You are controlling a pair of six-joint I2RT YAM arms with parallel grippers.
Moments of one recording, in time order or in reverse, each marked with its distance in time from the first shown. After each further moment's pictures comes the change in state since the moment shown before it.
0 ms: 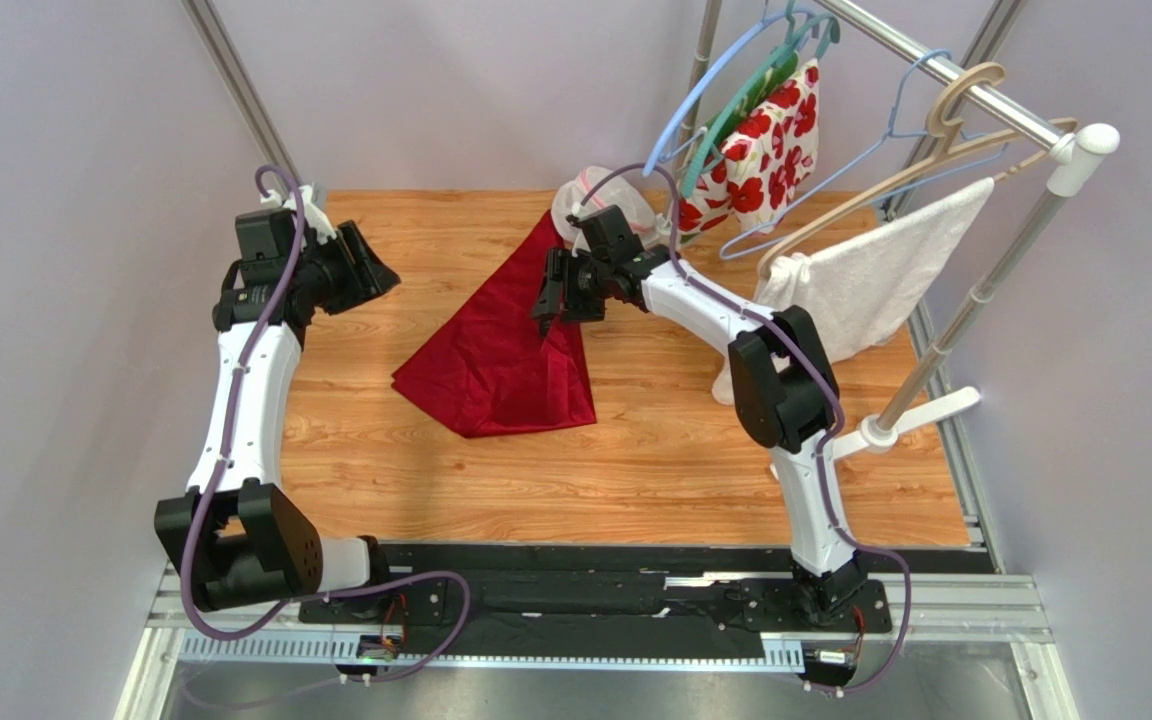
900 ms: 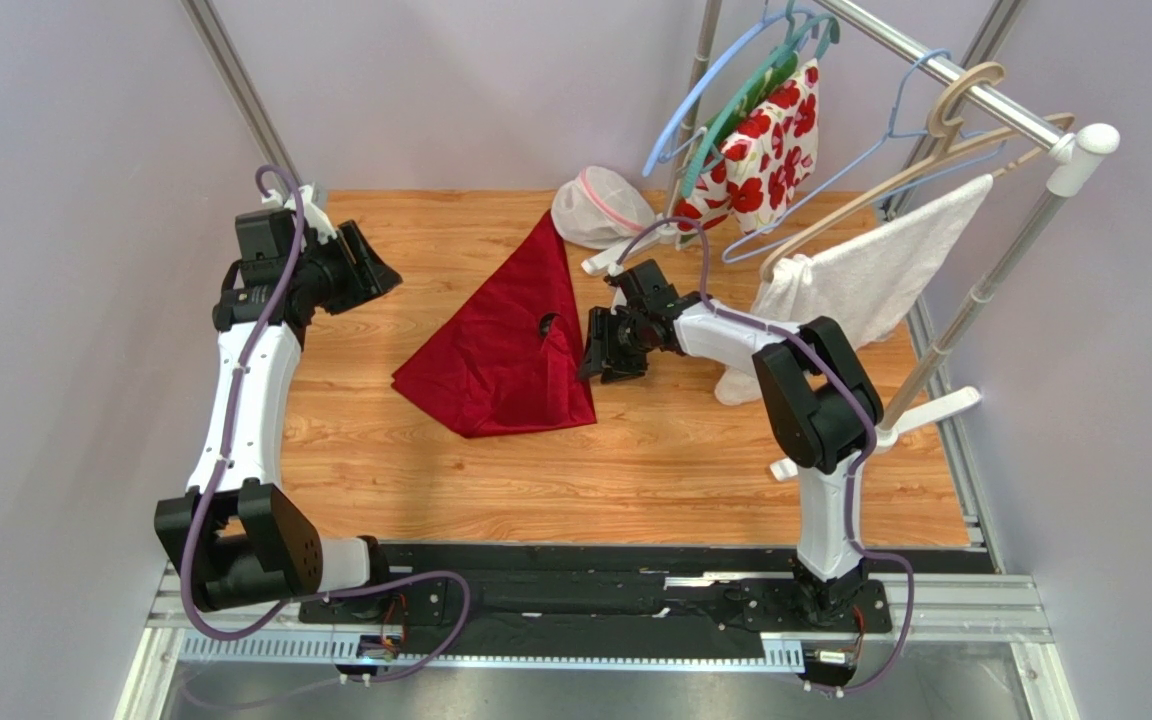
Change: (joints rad) left arm 0.000 0.000 0.000 0.000 0.019 -0.007; right arm -0.034 -0.196 -0.469 0.074 -0.016 -0.046
